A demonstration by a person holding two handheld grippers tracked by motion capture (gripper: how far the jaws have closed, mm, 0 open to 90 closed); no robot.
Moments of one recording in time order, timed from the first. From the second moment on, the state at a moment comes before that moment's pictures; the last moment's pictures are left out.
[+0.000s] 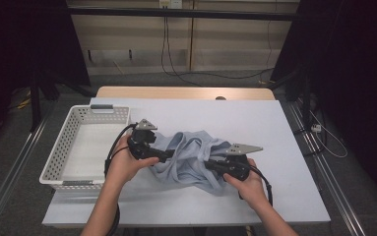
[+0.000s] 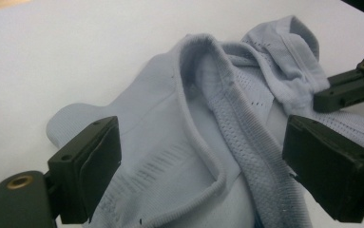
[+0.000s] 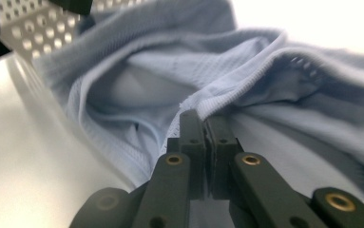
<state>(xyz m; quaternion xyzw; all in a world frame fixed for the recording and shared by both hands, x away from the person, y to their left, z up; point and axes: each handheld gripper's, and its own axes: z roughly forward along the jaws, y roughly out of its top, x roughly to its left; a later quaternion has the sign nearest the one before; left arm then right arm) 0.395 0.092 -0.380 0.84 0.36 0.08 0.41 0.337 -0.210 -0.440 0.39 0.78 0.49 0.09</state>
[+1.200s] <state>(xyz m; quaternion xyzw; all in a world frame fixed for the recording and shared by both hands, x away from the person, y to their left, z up) 0.397 0.062 -0.386 0.85 0.33 0.05 0.41 0.337 -0.228 -0.431 0.40 0.76 0.51 0.09</state>
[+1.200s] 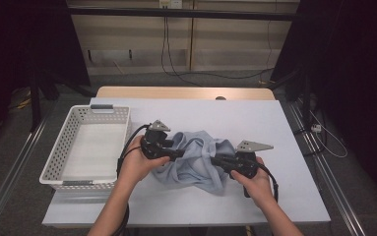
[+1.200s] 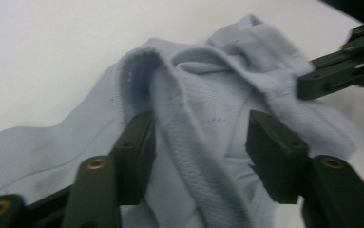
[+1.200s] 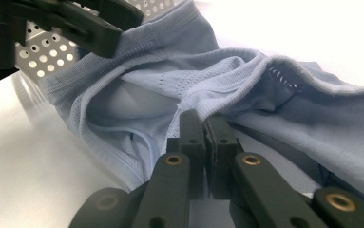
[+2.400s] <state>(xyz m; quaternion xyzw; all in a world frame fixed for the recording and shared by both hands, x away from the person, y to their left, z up) 0.407 0.122 -0.320 0.77 0.38 0.02 0.50 0.351 -0.284 -0.345 0.41 0.71 0.56 0.15</state>
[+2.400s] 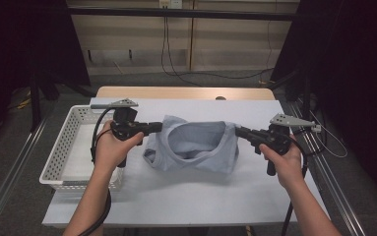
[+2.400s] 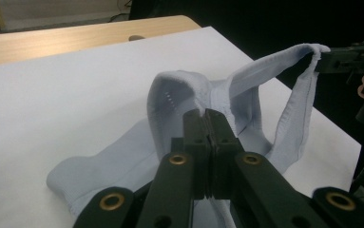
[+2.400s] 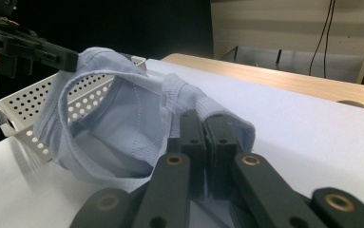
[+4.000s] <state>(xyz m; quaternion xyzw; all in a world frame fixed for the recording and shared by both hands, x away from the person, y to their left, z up) 0.426 0.116 -0.279 0.76 0.37 0.02 0.52 0.362 -0.297 -0.307 0.40 0.70 0.56 0.19</state>
